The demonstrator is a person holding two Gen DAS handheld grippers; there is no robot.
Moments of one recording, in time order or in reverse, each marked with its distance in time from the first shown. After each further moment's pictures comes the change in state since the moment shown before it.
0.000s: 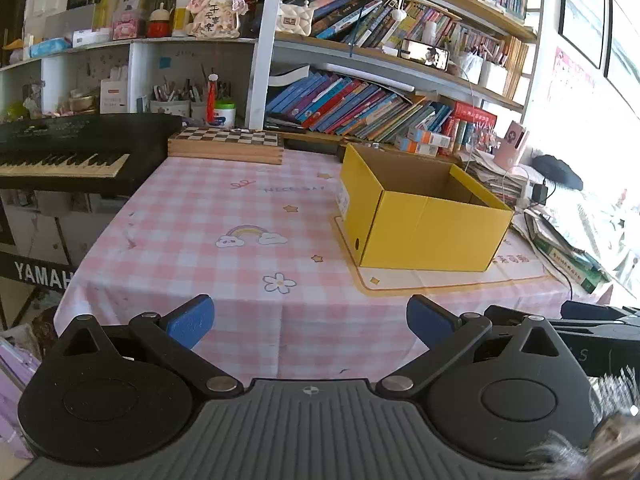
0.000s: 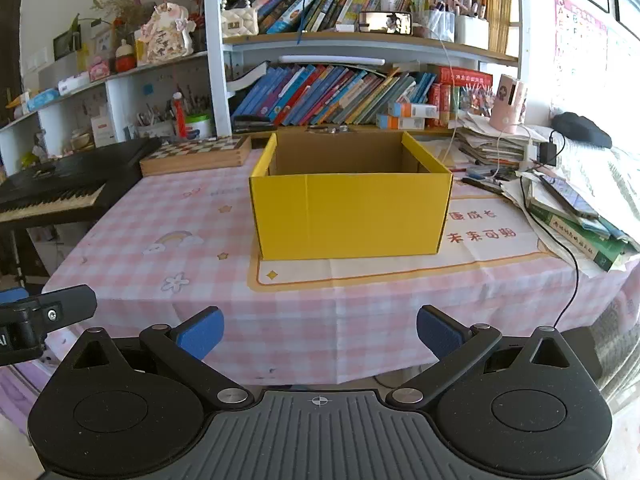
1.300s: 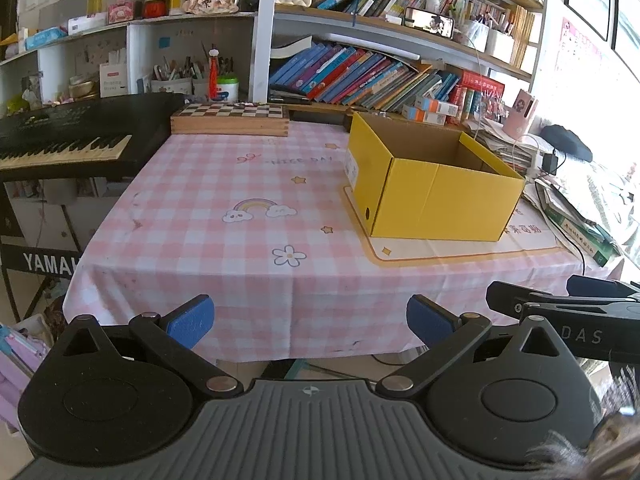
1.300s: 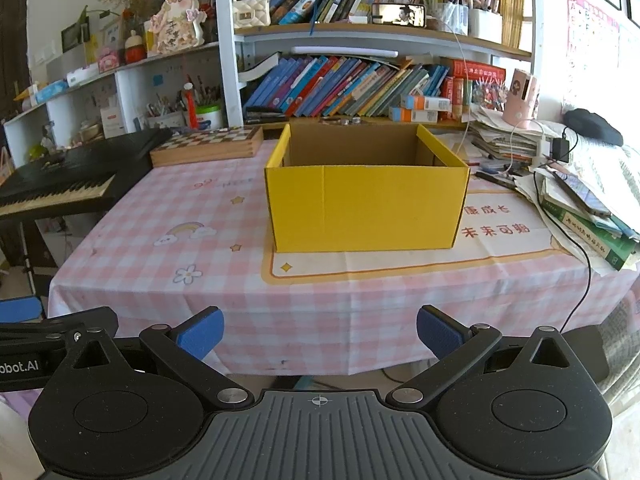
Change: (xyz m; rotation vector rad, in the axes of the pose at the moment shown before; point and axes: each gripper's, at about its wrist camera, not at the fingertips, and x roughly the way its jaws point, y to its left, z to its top) left arm 0.008 0.000 -0.003 0.027 0.087 0.024; right arm 0.005 0.008 0.001 -0.009 0.029 0.027
